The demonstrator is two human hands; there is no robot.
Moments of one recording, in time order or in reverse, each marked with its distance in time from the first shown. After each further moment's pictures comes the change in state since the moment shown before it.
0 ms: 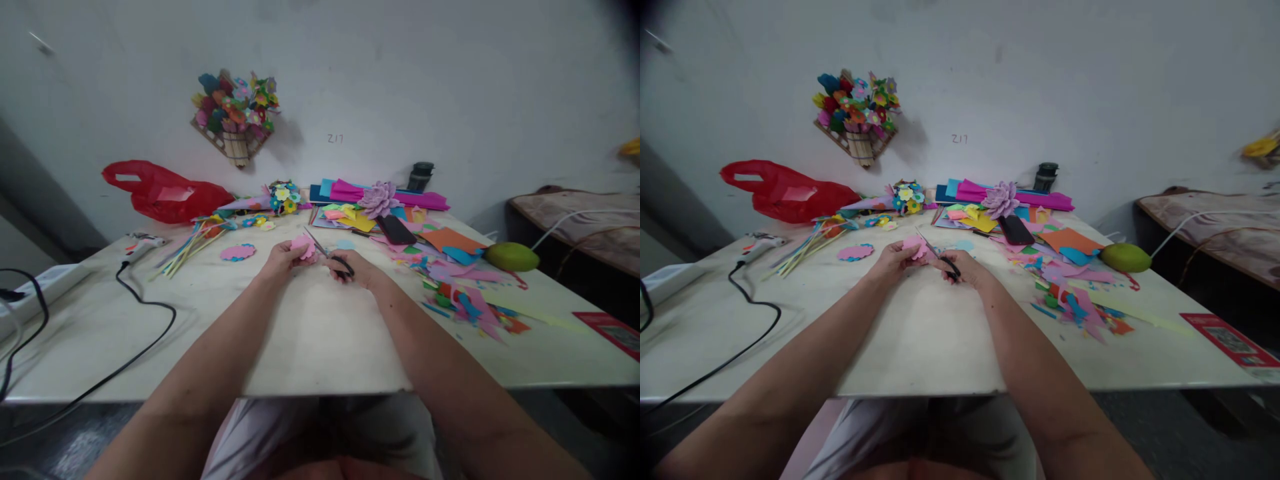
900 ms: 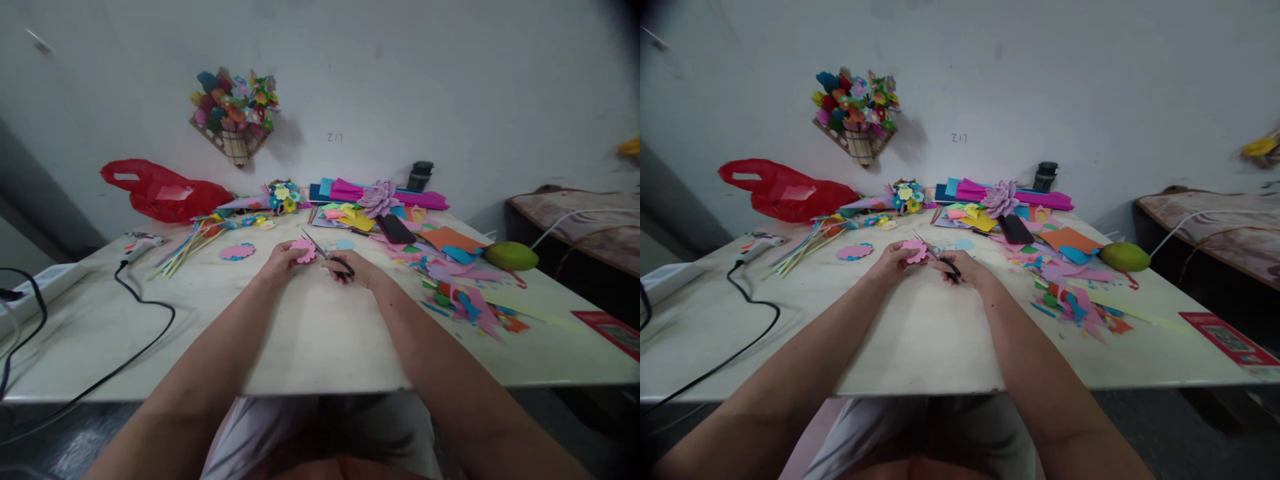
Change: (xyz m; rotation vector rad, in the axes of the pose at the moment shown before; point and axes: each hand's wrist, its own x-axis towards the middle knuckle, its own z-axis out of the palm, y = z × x) left_hand -0.003 0.003 0.003 -0.005 -0.009 -0.011; right_hand -0.001 0.003 -0.002 -0.065 -0.055 -0.037
